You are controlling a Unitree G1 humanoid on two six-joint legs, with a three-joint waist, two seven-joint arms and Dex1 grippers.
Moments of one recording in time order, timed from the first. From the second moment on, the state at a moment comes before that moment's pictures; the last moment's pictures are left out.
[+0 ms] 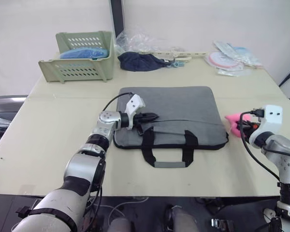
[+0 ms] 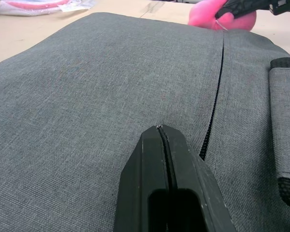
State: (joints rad) left arm -1.02 0.17 -0.01 1.21 -0.02 -0.25 -1.02; right arm -0.34 -0.64 -0.39 -0.03 0.51 0.86 0.23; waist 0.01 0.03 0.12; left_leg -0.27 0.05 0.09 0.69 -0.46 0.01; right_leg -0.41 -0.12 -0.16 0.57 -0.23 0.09
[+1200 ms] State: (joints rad) left arm -1.01 0.18 -0.01 1.19 -0.02 -0.25 -1.03; right arm -0.43 -0.64 -0.33 0.08 0.43 0.79 0.29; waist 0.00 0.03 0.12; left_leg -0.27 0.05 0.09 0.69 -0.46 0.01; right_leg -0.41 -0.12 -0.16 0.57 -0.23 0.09
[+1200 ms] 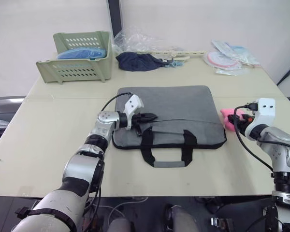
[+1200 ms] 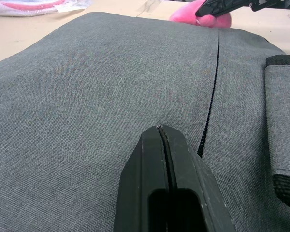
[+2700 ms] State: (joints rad) left arm -0.77 1.05 0.35 0.16 -0.59 0.87 -1.16; right arm -0.49 -1.30 -0.48 -0.26 0.75 1.04 0.86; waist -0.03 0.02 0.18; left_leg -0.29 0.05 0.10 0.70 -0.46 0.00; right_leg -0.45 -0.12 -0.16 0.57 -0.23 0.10
